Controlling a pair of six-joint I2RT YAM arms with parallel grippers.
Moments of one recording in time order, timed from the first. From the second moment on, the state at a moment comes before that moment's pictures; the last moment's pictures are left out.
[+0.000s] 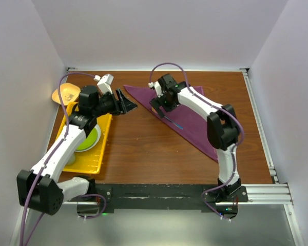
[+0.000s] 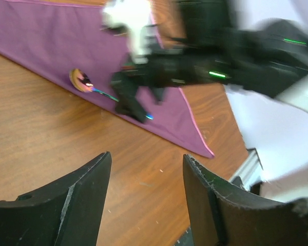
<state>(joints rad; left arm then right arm) -0.26 1.13 0.96 -0.20 0.50 -0.56 0.57 2.16 1.81 -0.79 0.00 -0.16</state>
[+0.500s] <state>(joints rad) -0.21 1.83 1.21 -0.05 0.29 -0.43 0.52 1.57 1.27 -0.59 0.03 0.20</state>
